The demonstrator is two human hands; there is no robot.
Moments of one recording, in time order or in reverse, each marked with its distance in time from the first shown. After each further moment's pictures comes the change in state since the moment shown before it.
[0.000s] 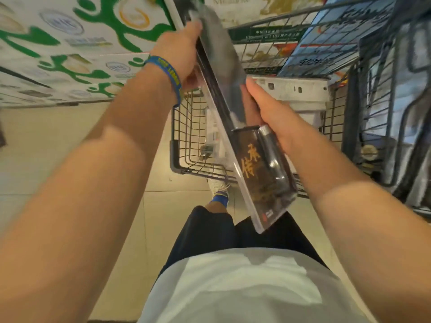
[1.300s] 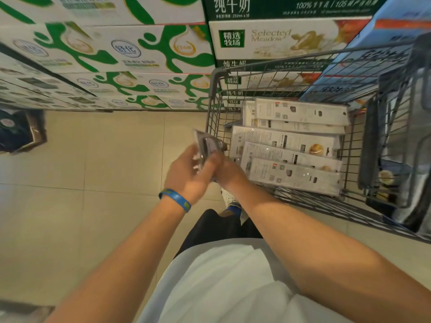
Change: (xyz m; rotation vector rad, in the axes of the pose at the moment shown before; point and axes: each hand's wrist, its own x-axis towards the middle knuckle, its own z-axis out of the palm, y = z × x) left_hand -0.122 -0.119 -0.073 0.413 0.048 0.183; right_hand 0.015 0.104 0.125 -0.787 -0.155 -0.158
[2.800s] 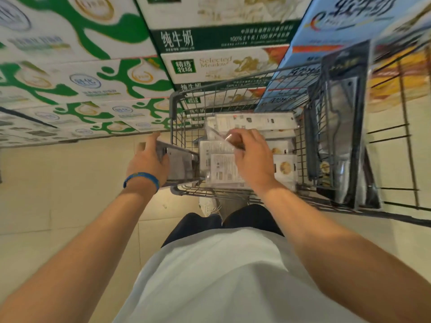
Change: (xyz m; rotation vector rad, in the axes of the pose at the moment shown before) left_hand 0.056 0.016 -0.011 0.600 0.020 -0.011; right_hand -0.083 0.012 -0.127 -0.253 0.772 -0.297
